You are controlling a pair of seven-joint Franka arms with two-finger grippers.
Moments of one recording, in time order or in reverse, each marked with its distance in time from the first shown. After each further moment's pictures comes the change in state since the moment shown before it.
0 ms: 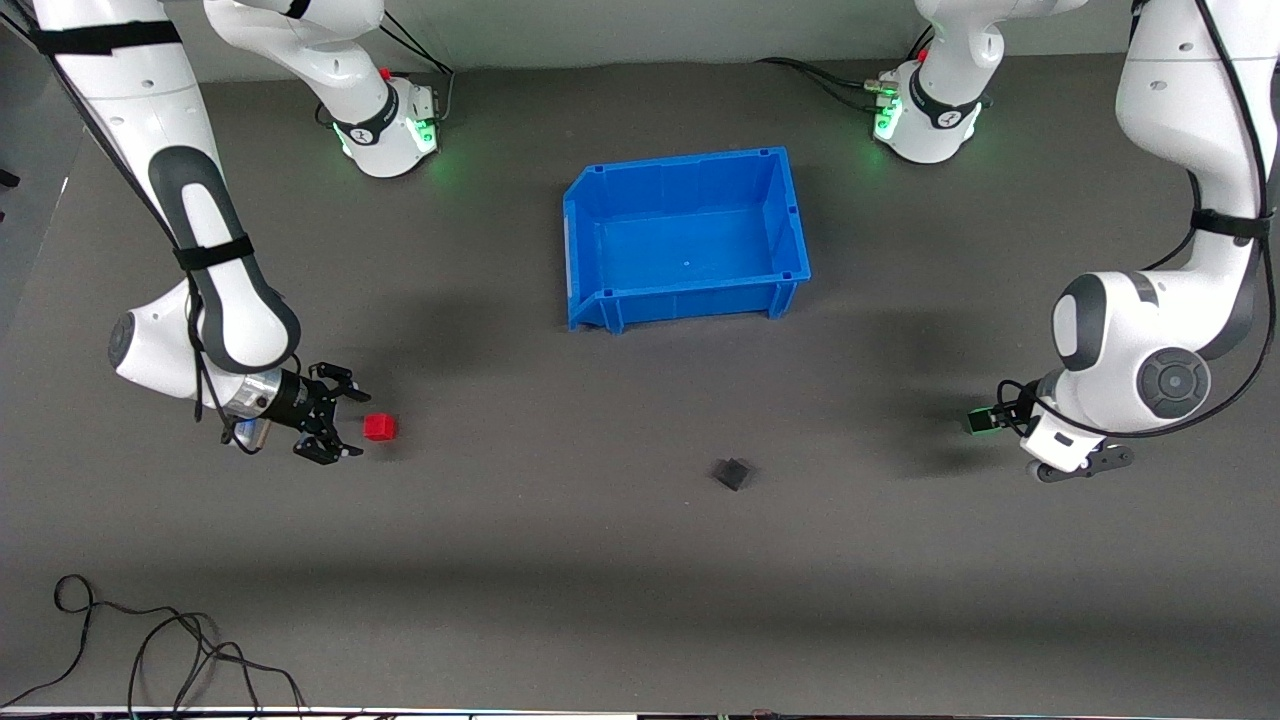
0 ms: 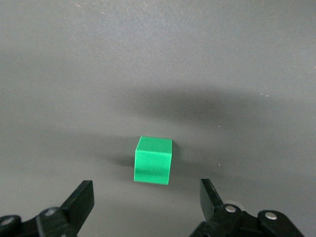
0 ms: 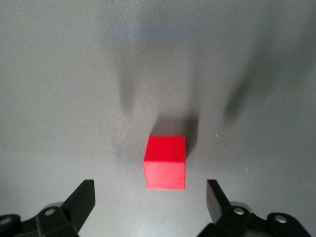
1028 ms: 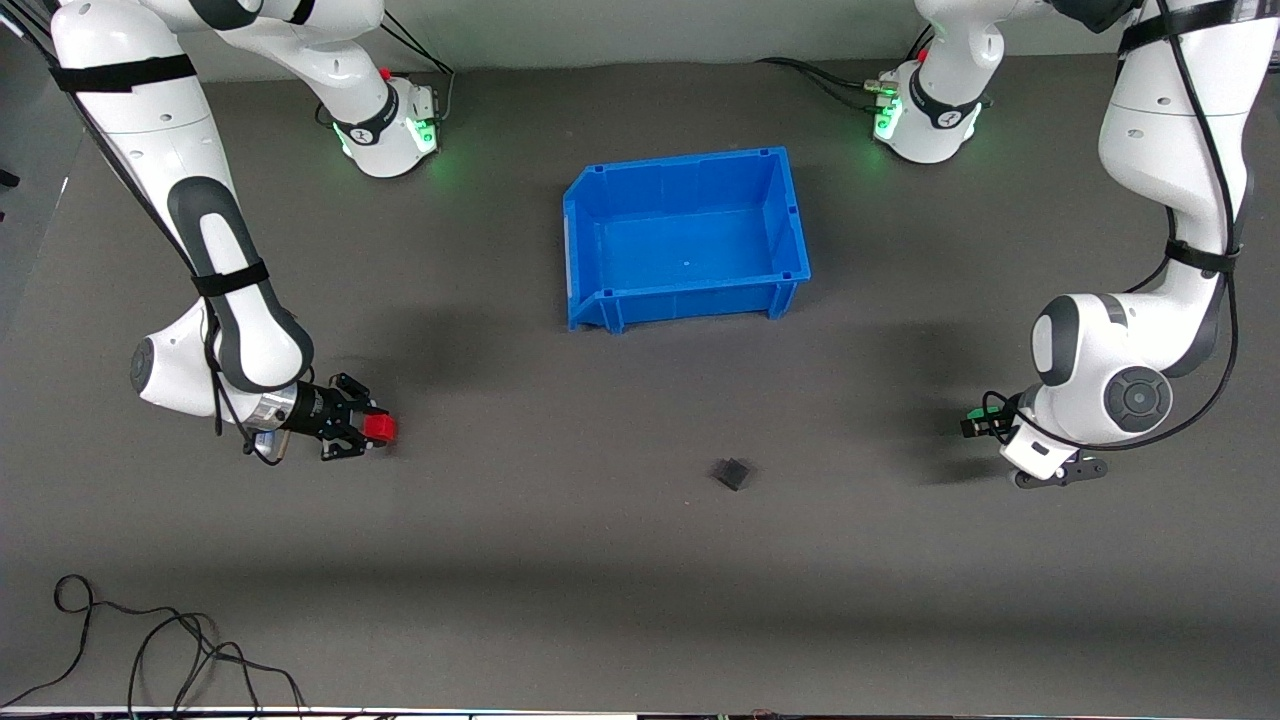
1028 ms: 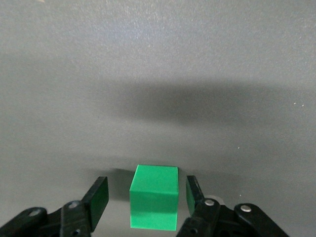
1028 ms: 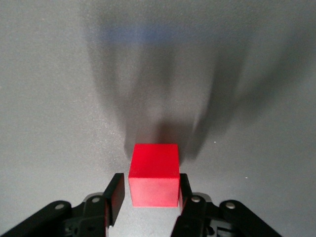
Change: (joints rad) left arm 0.004 0.086 0.003 0.011 0.025 0.085 0.047; right arm 0.002 0.061 0.000 0.045 0.000 -0.058 -0.001
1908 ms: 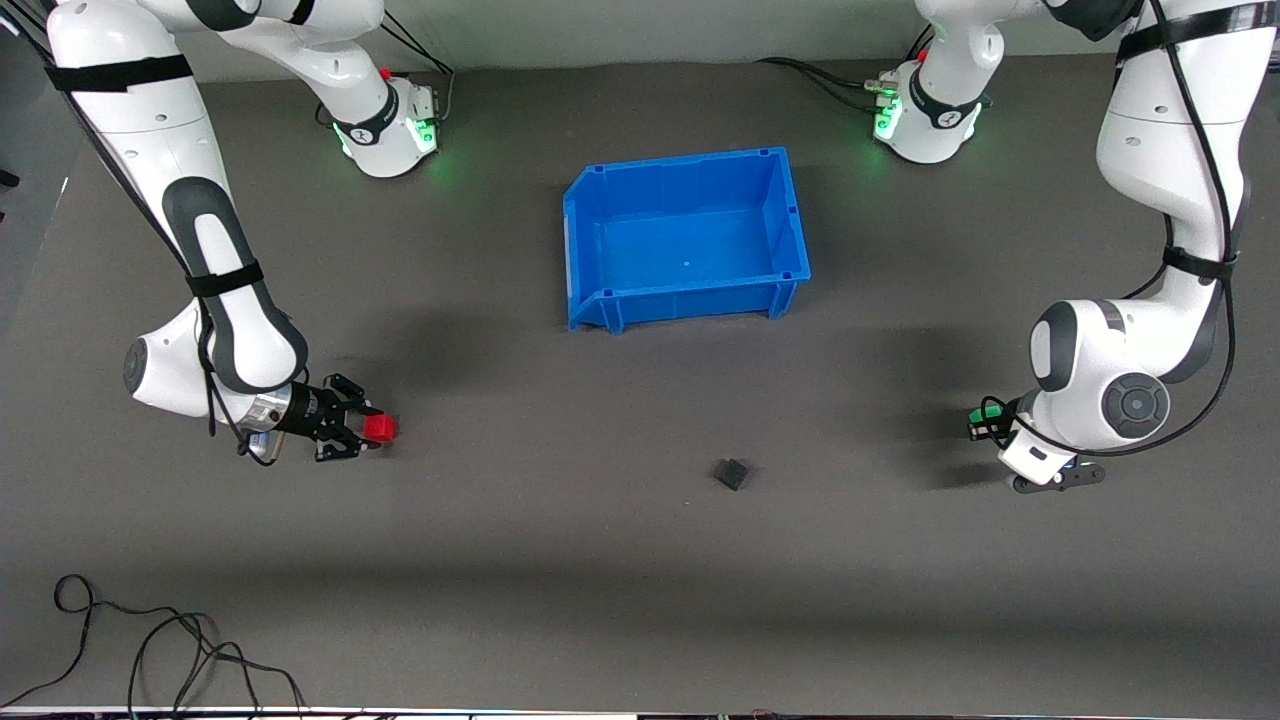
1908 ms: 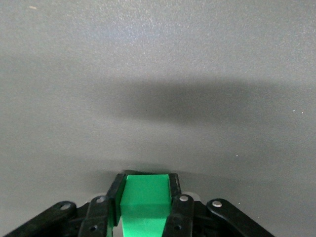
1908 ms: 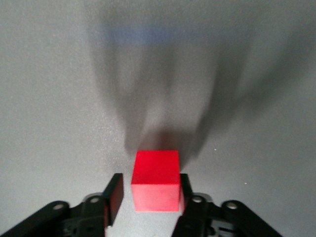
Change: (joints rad) left arm -0.001 0.023 -0.002 0.023 0.000 -0.002 0.005; right arm -0.008 0.000 -0.007 0.005 -0.009 -0.002 -0.009
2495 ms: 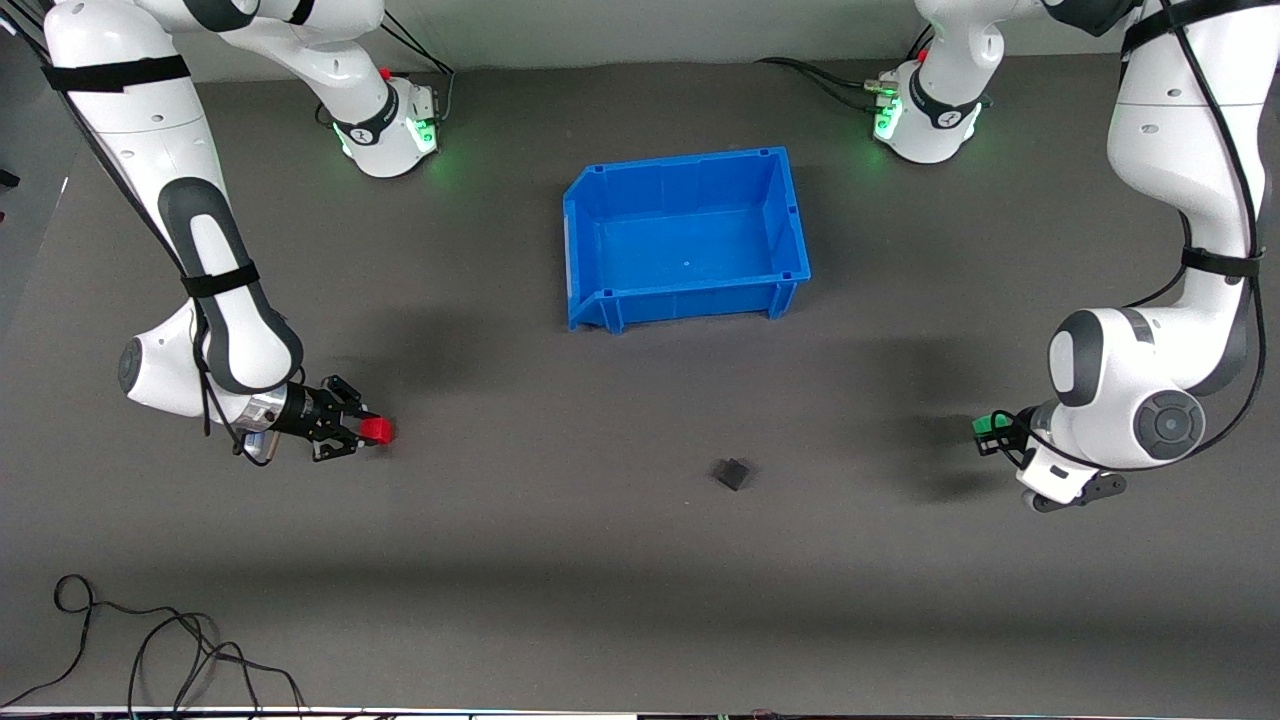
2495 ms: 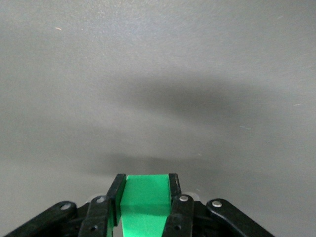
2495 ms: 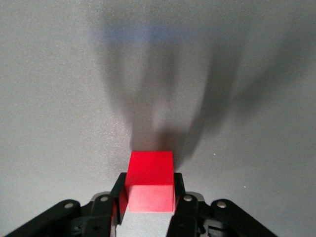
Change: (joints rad) left arm -0.021 -0.001 -0.008 0.171 -0.057 -0.217 -0.132; right arm -0.003 0.000 -0.005 0.002 0.000 -0.002 -0.001
